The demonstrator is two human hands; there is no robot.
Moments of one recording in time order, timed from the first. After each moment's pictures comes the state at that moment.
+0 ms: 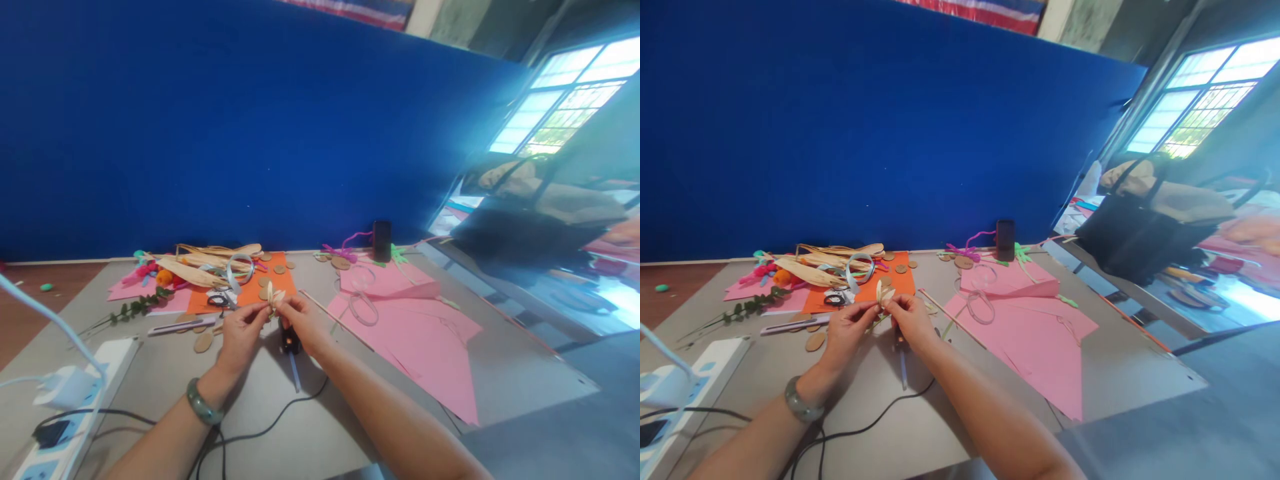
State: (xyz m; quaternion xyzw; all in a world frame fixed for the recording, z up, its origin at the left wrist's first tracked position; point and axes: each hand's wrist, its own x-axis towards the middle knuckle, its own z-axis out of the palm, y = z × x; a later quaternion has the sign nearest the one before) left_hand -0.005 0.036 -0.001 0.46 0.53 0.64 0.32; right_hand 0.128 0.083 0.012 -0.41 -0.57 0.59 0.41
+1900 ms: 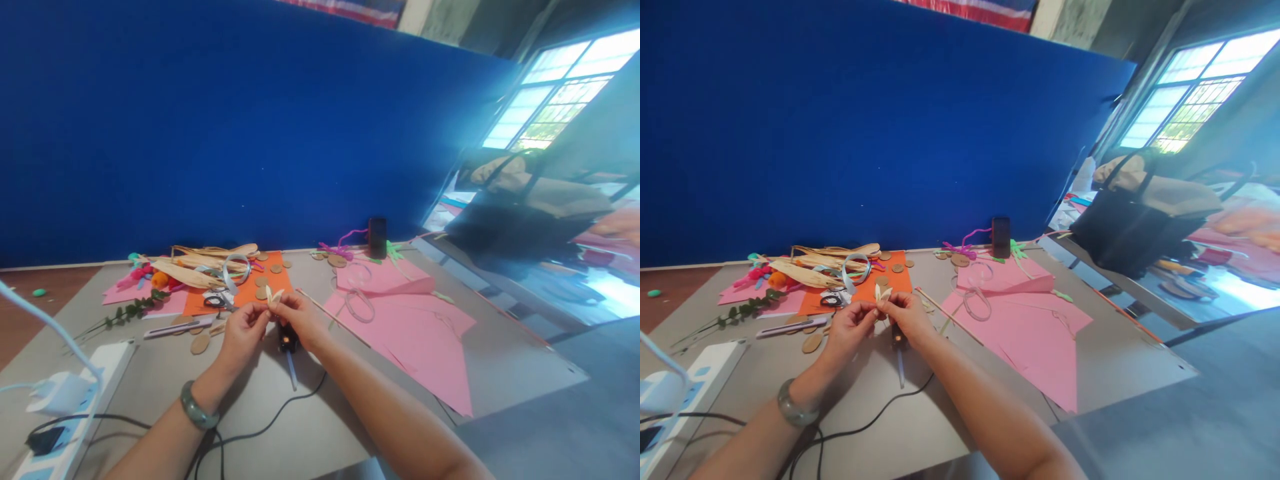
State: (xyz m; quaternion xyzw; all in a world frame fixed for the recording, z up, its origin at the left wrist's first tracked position) left_hand 0.002 0.035 0.001 0.46 0.49 0.61 0.42; right_hand 0.133 0.089 0.013 -0.36 -0.56 0.63 0.41
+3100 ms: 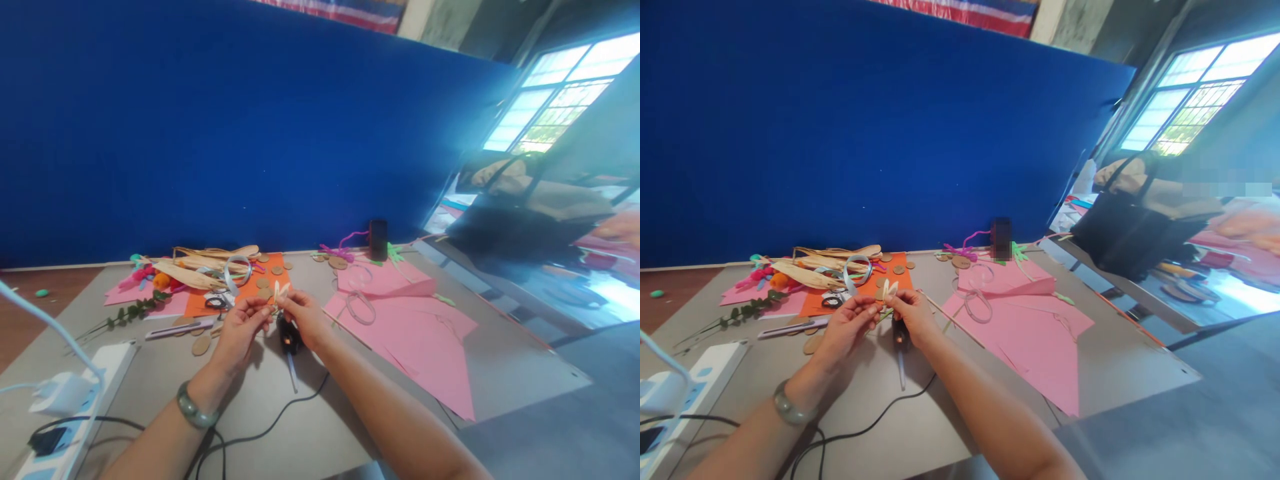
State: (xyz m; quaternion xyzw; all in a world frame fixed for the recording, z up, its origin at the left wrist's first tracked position) left_hand 0.001 0.034 0.018 0.31 0.41 0.67 0.54; right_hand 0.133 0.091 0.021 -0.38 -0.52 0.62 0.45
